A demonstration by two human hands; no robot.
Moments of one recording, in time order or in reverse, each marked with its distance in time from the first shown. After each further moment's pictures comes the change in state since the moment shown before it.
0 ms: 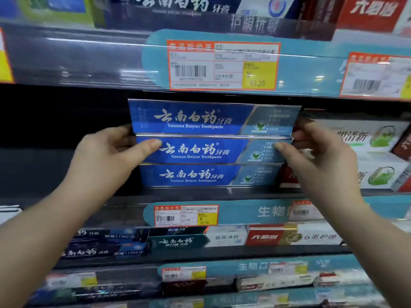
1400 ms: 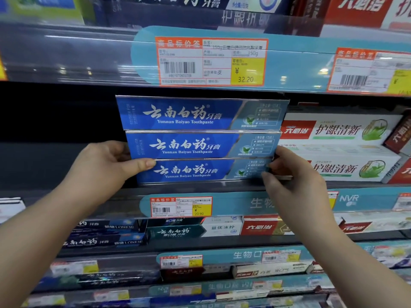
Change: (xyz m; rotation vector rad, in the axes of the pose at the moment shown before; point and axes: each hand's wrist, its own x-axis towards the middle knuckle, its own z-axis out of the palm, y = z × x) left_hand -0.015 0.001 -0.001 0.093 -0.106 -0.215; right_hand -0.043 -0.002 0.007 0.043 -0.205 0.196
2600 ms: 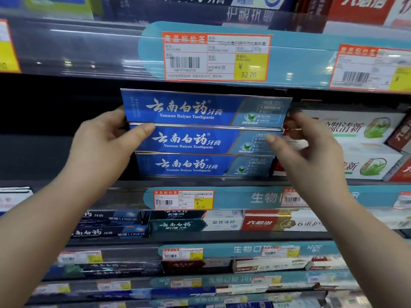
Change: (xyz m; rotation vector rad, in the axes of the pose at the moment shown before) left_hand 0.001 0.014 -0.002 -0.142 0.105 0.233; right_hand 0.025 -0.021 -0.015 0.019 0.151 -0.172
